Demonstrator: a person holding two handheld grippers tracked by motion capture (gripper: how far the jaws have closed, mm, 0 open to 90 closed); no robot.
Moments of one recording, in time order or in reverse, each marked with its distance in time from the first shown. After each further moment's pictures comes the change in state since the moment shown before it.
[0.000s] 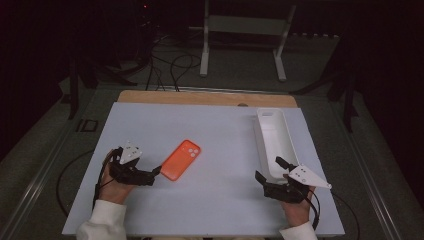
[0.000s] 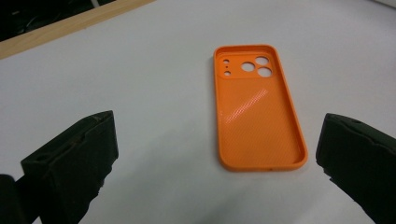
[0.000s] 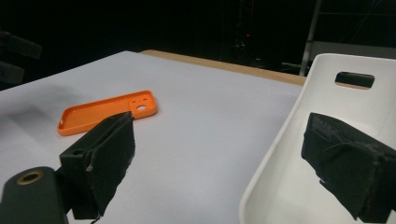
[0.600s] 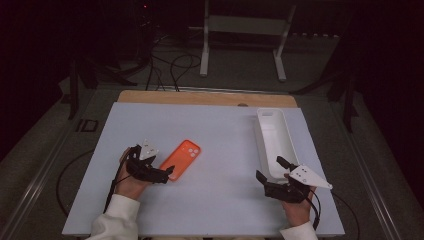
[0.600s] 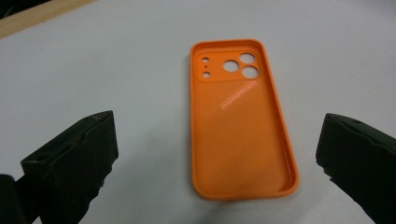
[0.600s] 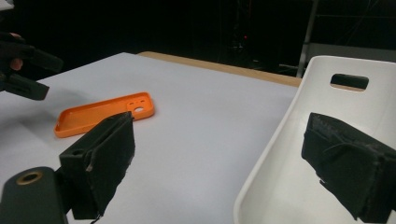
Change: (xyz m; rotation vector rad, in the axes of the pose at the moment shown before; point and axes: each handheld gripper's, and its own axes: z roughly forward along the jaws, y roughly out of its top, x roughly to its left) left arm -0.018 0.010 0.036 0.060 -0.031 0.024; right arm -0.001 0.001 -0.001 -0.002 -0.011 0.001
